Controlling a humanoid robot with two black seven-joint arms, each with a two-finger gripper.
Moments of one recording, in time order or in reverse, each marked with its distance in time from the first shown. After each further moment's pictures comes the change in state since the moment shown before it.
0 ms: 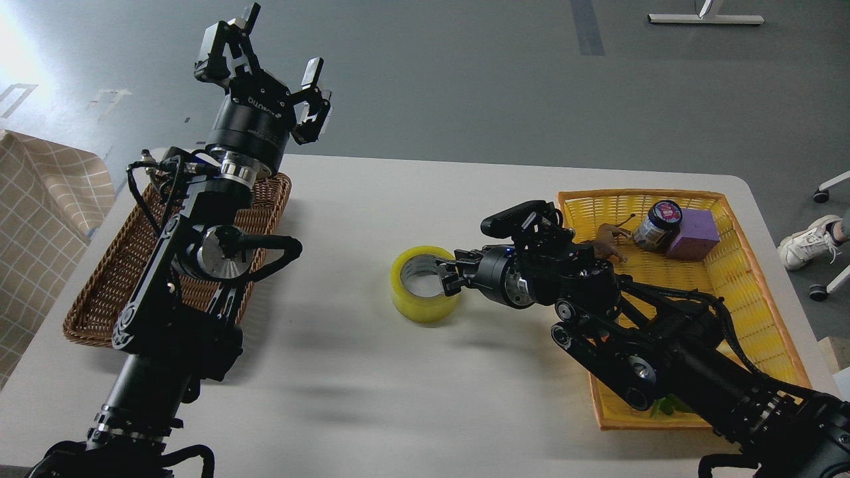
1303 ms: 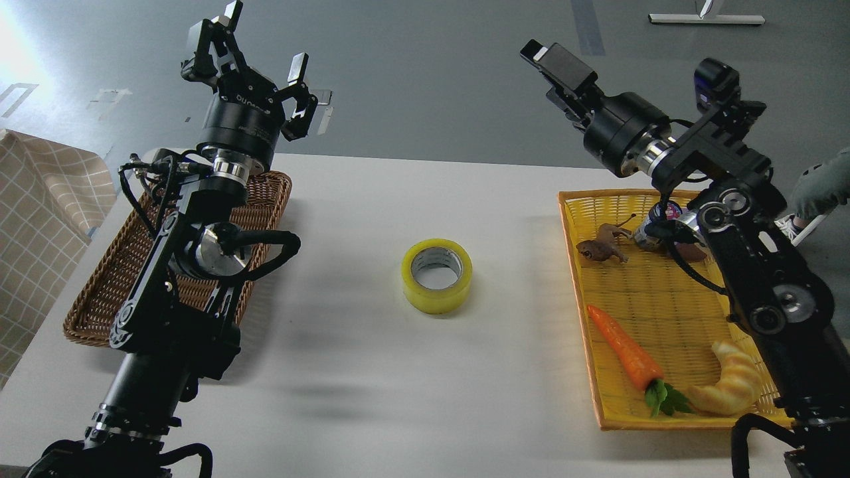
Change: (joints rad) left arm -0.004 0.006 0.005 0.002 -0.001 0.080 -0.010; right arm -0.076 -0.144 0.640 0.277 0.752 -0.113 0.001
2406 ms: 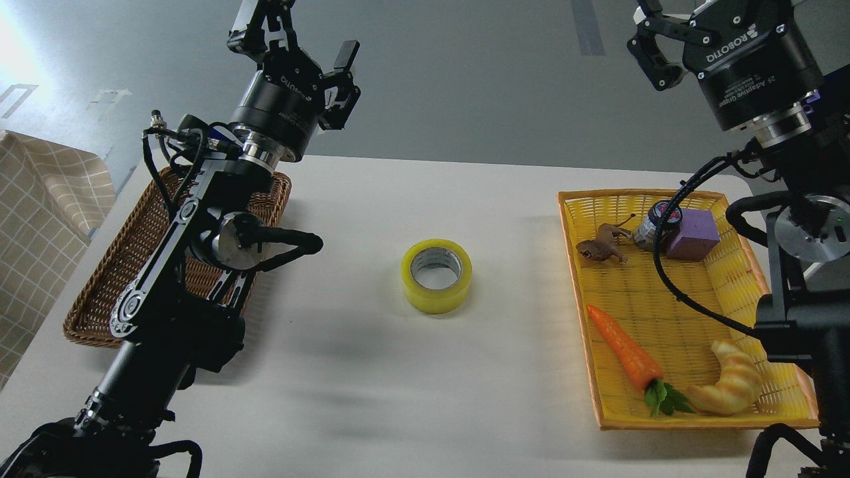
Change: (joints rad) left arm -0.041 0.054 0.150 -0.129 0.029 0.029 0.051; right arm -0.064 0.080 0.239 0.111 0.787 -0.049 -0.067
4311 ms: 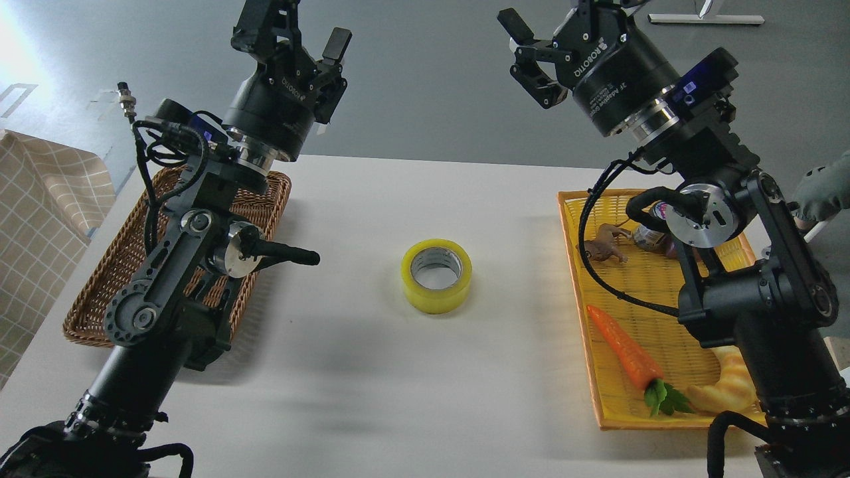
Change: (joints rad) left arm 0.006 0.034 0.014 0.002 0.383 0.007 -0.104; right arm 0.111 0.064 -0.238 -0.062 -0.165 -0.029 0.065
